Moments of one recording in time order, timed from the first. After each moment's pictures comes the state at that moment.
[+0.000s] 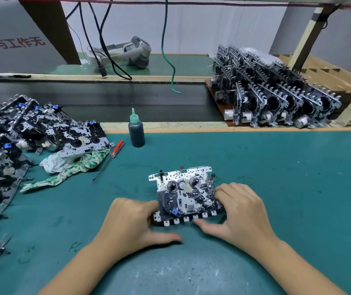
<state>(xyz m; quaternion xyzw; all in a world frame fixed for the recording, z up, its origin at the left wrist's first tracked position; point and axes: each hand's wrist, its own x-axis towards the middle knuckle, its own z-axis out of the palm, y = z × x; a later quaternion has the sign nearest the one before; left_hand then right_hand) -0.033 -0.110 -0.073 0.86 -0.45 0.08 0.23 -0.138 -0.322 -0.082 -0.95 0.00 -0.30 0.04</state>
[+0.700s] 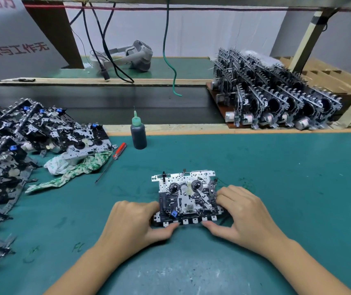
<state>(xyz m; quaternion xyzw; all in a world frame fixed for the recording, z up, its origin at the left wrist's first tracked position) -0.035 -0.109 -0.079 0.86 -0.44 0.15 0.23 -0.140 -0.336 -0.079 -0.96 -0.07 -0.25 0.07</state>
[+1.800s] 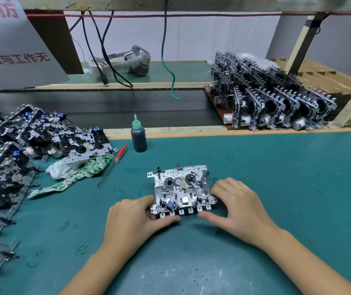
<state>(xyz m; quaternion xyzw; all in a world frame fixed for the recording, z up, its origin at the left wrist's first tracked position) -0.035 -0.112 -0.077 0.91 -0.31 0.09 0.27 -0.128 -0.331 -0.070 -0.98 -0.02 -0.20 0.09</state>
